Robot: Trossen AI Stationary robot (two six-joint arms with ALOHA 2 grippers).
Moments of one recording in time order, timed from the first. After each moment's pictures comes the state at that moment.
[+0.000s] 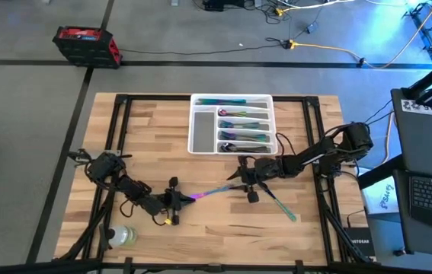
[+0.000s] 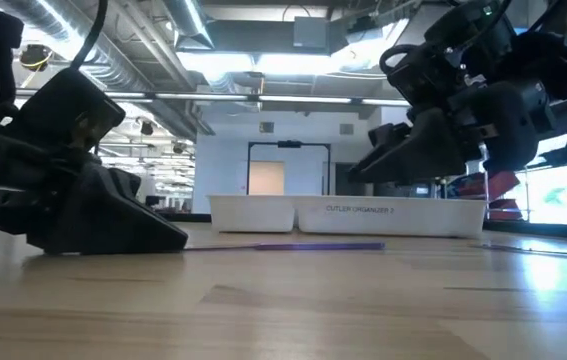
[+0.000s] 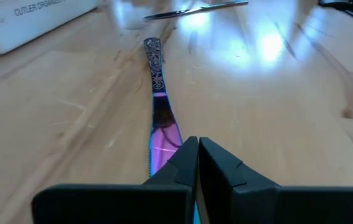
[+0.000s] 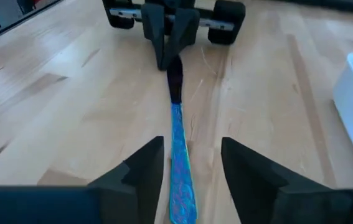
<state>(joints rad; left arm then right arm) -0.62 2.09 0.42 1.29 -0.71 -0.29 0.15 1.68 0.48 0.75 -0.08 -0.10</state>
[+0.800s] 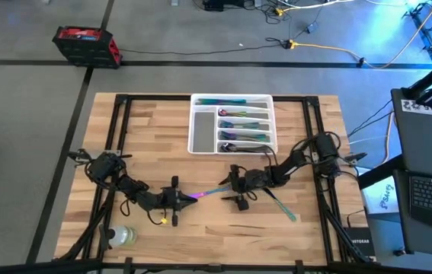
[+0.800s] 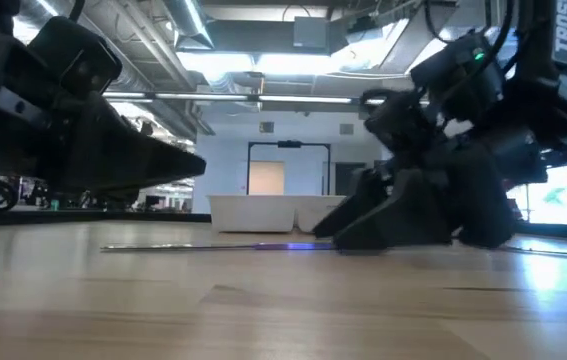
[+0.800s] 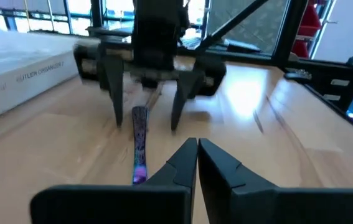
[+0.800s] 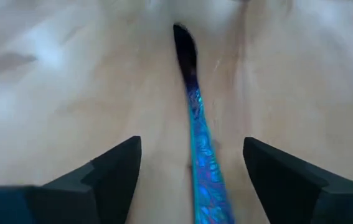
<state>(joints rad) -0.61 2.08 0.42 1.56 -0.71 -0.17 0.22 2.04 0.58 1.01 0.00 -0.03</state>
